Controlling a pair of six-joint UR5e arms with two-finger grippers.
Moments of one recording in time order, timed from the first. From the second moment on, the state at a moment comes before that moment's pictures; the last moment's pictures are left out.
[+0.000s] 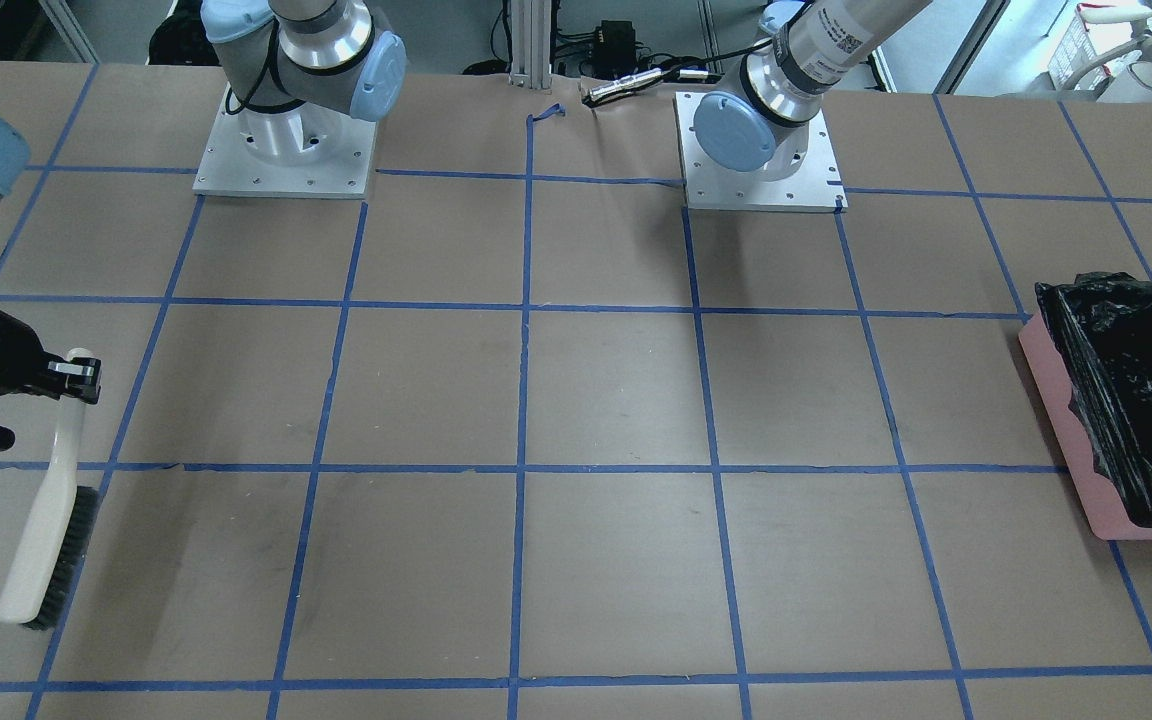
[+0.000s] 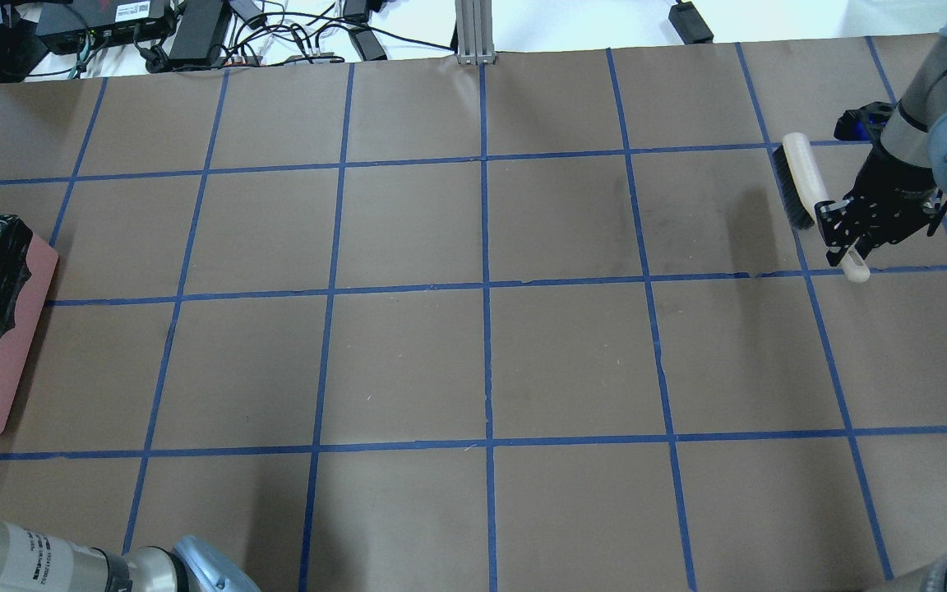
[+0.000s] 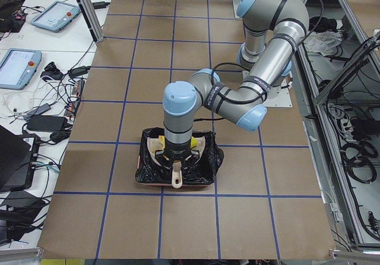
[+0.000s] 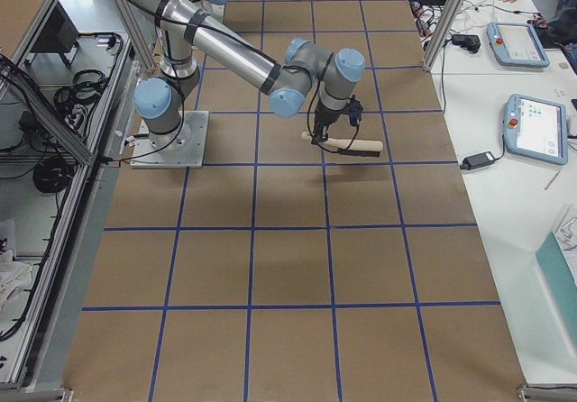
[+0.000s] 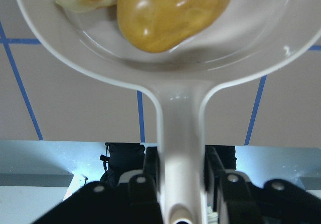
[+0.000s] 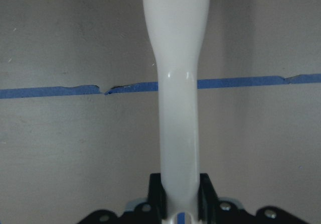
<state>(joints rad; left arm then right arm) -0.62 -1.99 -1.28 -1.08 1.80 2.55 1.18 -1.29 1.75 -1.86 -1.67 -0.35</state>
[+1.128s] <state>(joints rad) -0.75 -1.95 -1.38 -0.87 2.04 2.62 1.16 -1.25 1.75 -1.89 -1.71 -0.41</state>
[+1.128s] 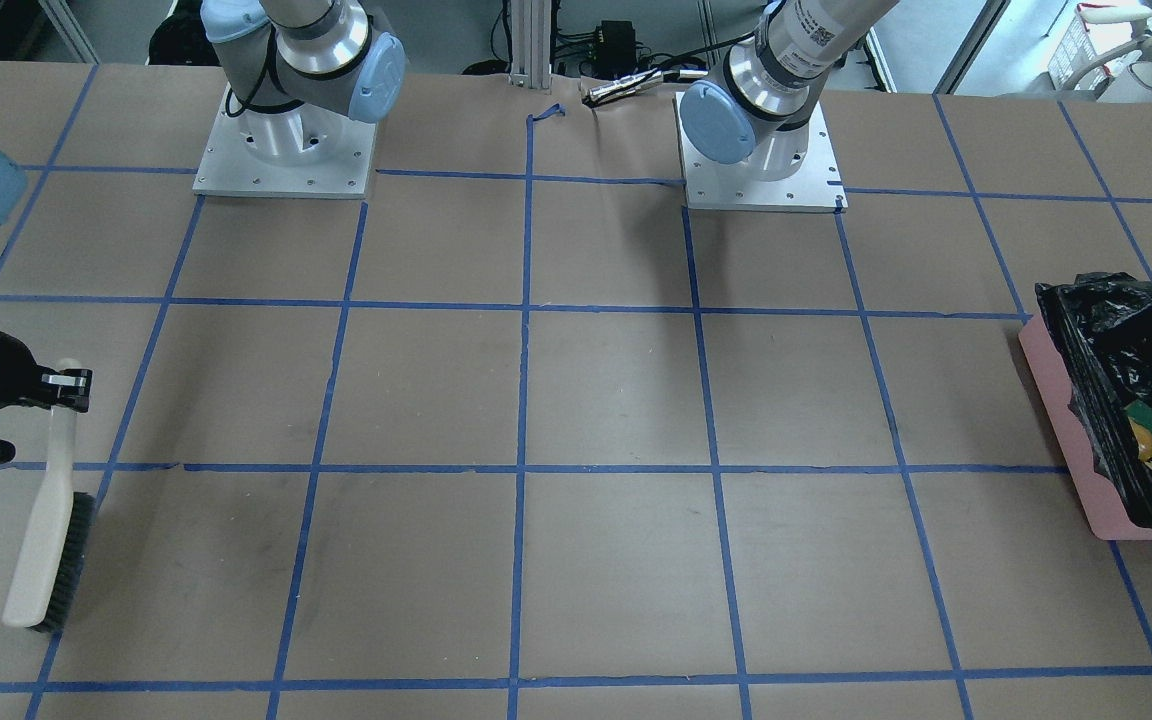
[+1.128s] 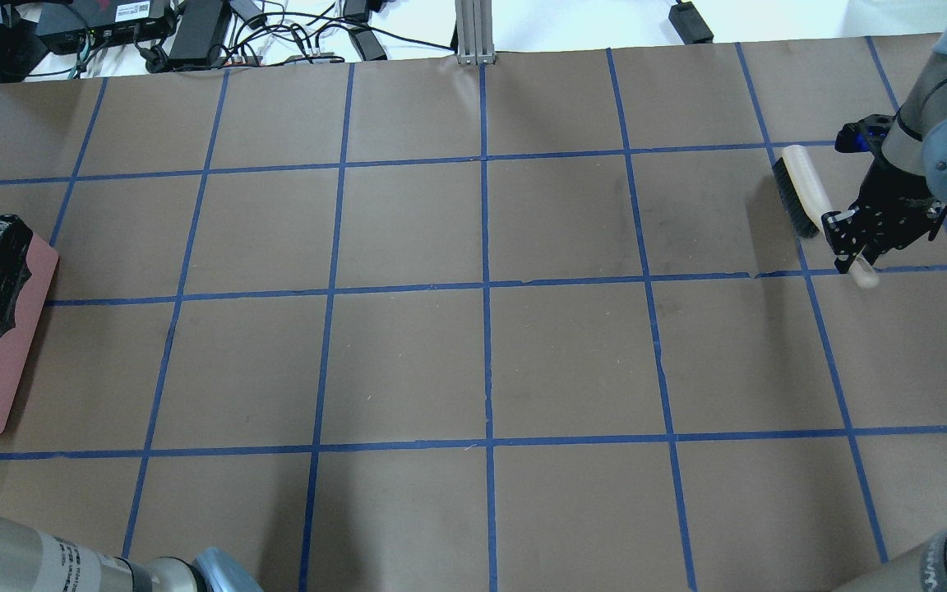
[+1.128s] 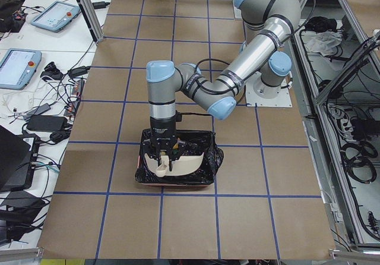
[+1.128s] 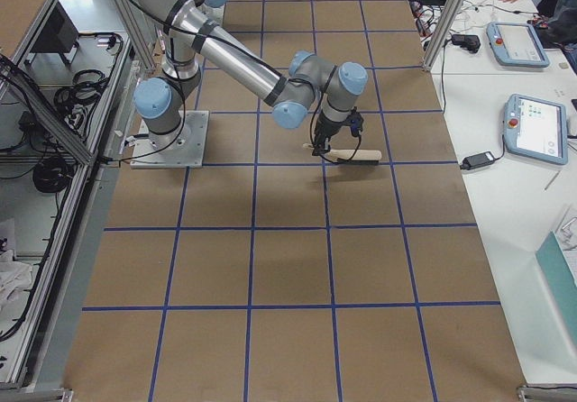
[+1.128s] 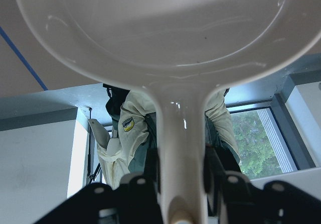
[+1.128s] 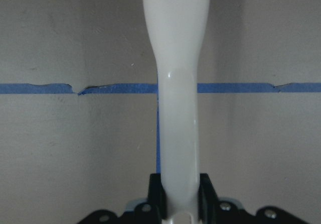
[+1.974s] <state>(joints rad) -1.00 -1.87 -1.38 -1.29 1.85 2.05 1.16 -1.25 1.74 -1.89 -1.74 -0.42</state>
